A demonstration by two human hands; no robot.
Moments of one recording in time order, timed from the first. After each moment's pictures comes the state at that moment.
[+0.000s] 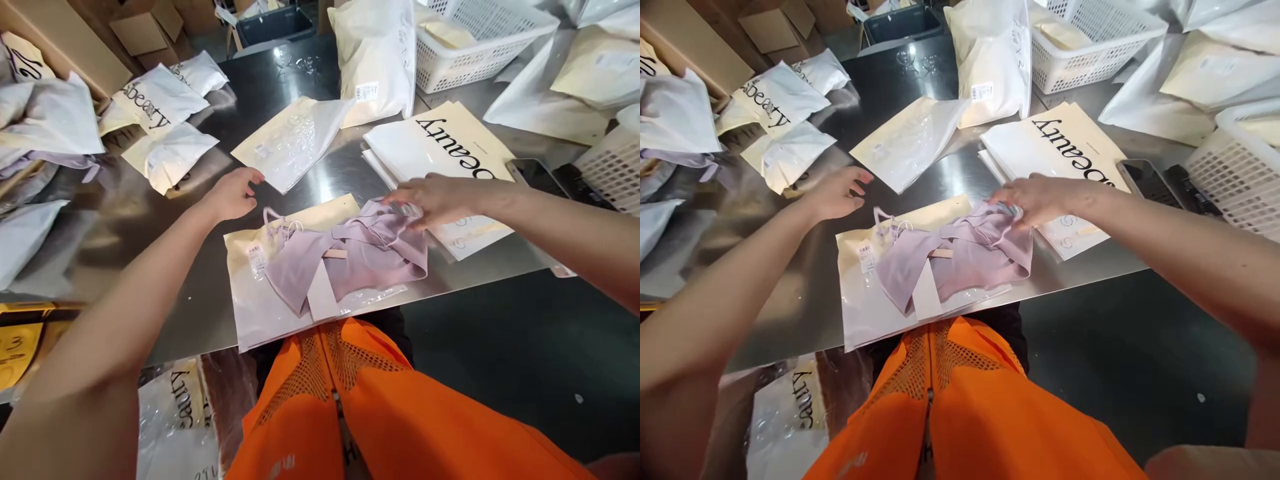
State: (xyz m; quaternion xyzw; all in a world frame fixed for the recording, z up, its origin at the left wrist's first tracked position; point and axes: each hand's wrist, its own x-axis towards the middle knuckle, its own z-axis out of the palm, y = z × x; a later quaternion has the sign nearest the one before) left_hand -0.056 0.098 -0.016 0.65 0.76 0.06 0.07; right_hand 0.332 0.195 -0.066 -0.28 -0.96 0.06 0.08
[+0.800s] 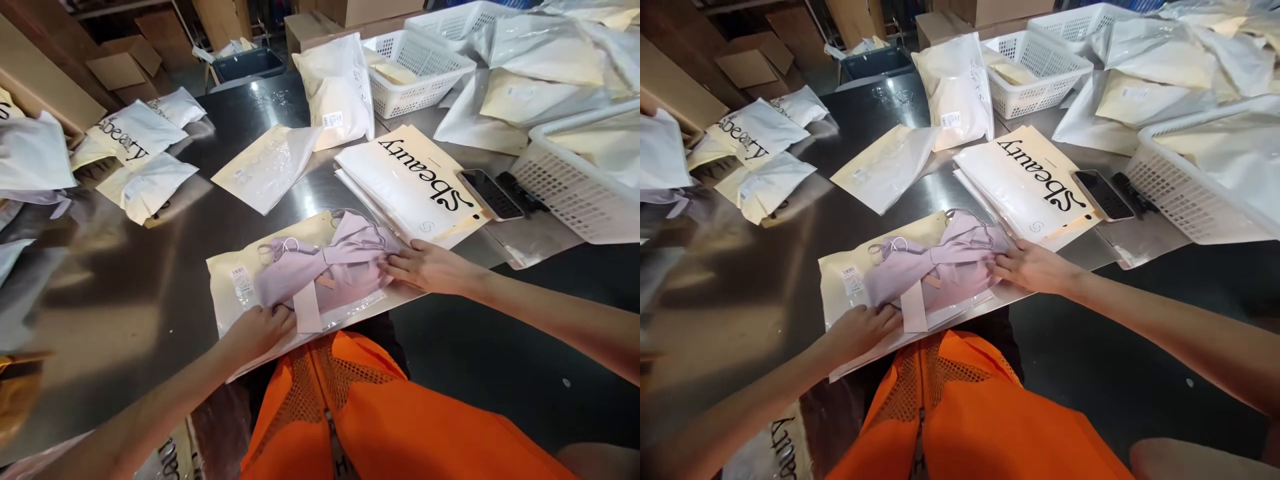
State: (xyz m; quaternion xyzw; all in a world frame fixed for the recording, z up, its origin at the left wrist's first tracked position) left_hand 0.053 -0.046 -0.095 0.88 0.45 -0.12 -0.09; right_hand 0.388 0.169 -0.083 -0.01 -0.98 -0.17 0.04
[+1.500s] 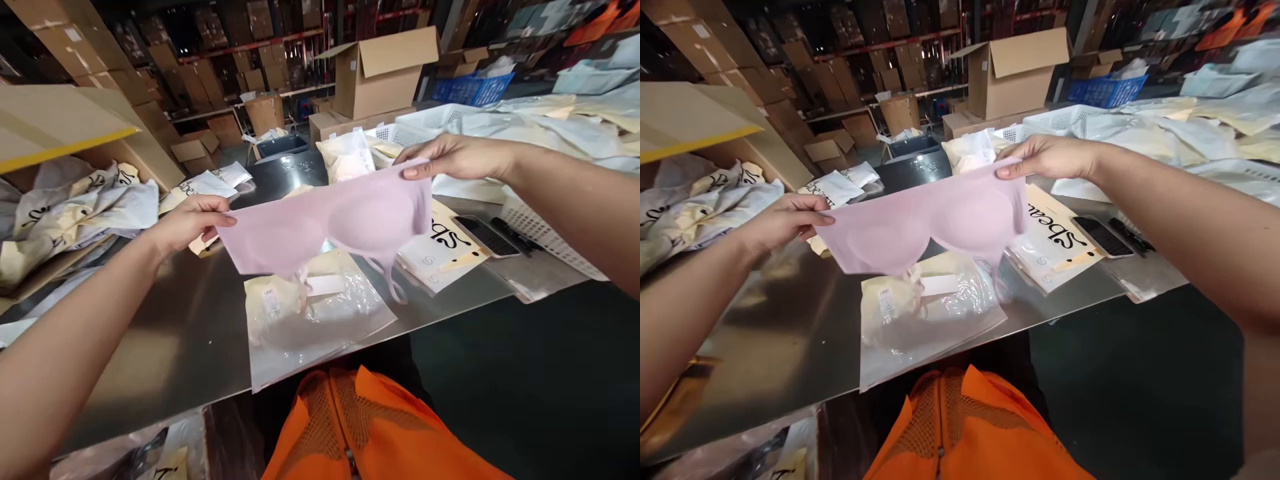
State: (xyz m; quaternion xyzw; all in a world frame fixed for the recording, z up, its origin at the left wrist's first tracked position) left_hand -0.061 0.033 0.126 0.62 0.72 0.25 0.21; right_hand 0.324 0.241 0.144 -0.28 -0.89 0.33 0.15
